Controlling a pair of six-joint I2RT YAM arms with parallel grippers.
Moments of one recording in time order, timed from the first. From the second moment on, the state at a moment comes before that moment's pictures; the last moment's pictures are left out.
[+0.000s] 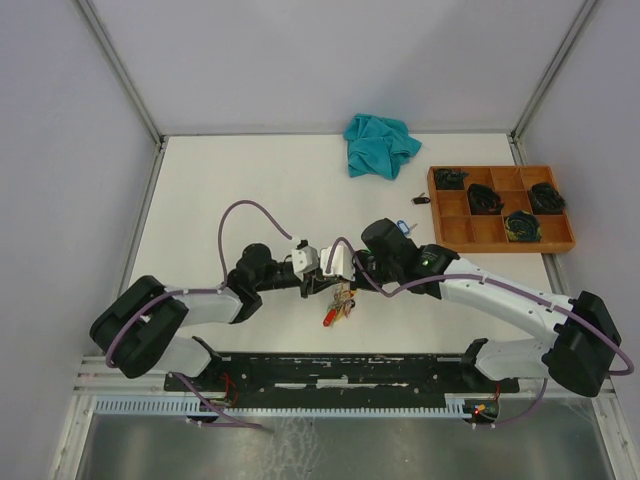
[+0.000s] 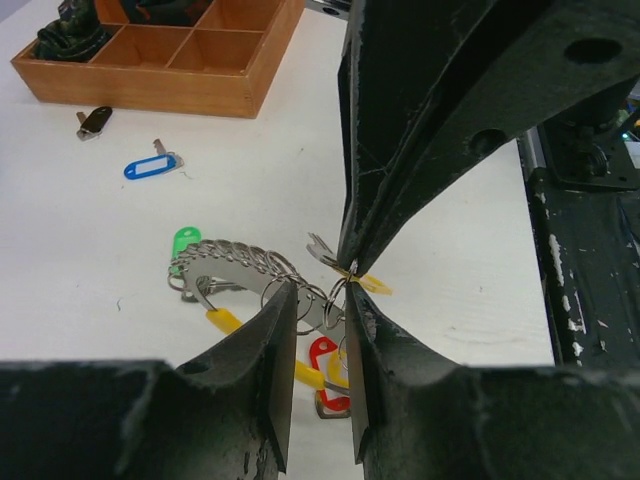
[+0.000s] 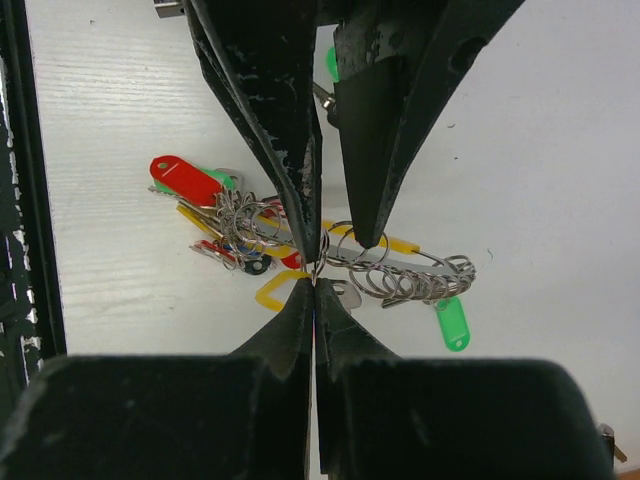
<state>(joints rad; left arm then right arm) -0.69 1.39 0.35 0.97 0.70 0.12 0.89 1.27 0.92 -0.45 -0.27 -0.63</state>
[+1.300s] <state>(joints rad) -0.68 1.43 0.40 0.88 0.78 0.14 0.89 1.24 0.91 -0.47 -0.24 -0.62</state>
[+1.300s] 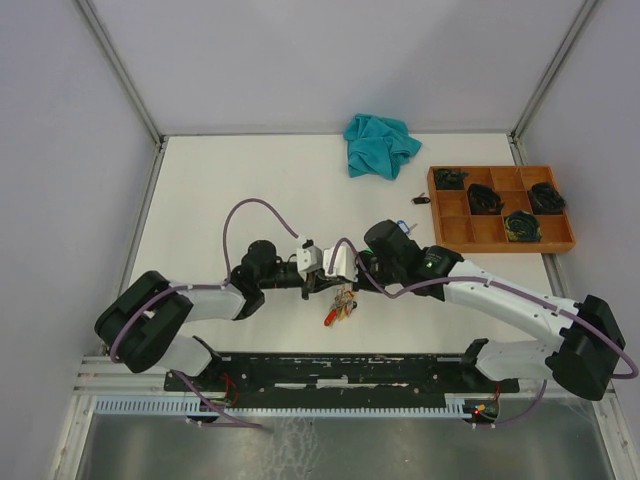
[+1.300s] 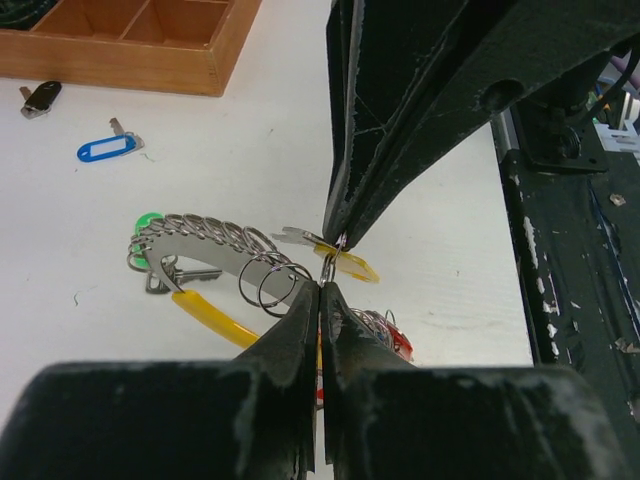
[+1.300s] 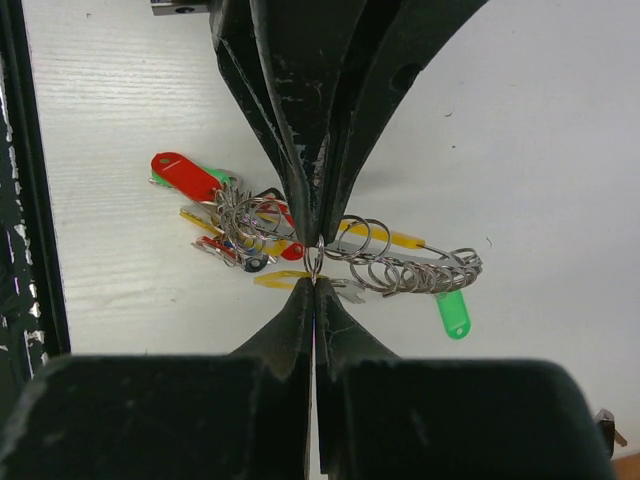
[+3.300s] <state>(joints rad) -0.70 1.40 0.35 0.99 0.71 0.08 0.89 1.31 1.00 -0.57 -0.25 -0.68</state>
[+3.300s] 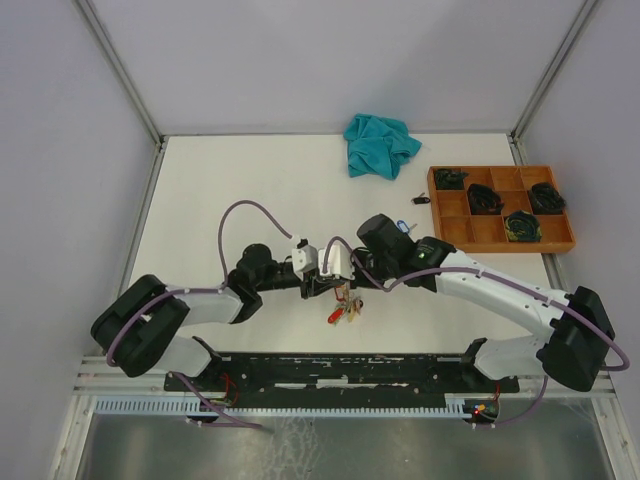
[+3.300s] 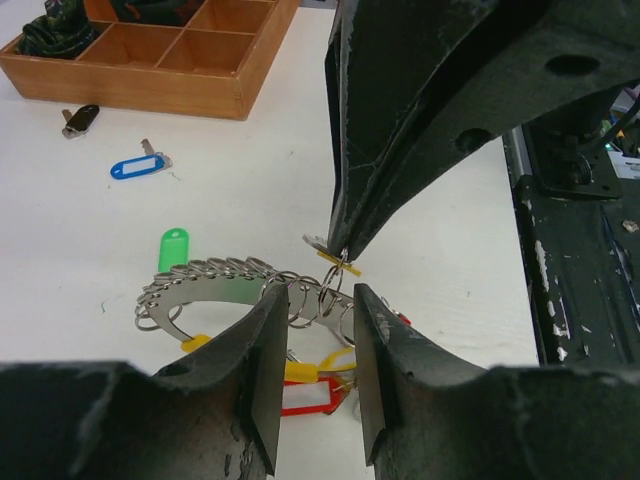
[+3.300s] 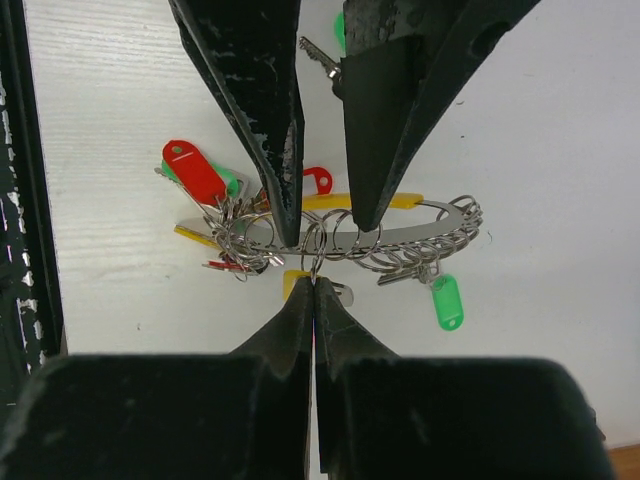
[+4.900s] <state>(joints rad) -0.63 1.56 0.27 1.37 0.84 -0.04 0.89 1.28 0.98 -0.53 -0.28 -0.68</state>
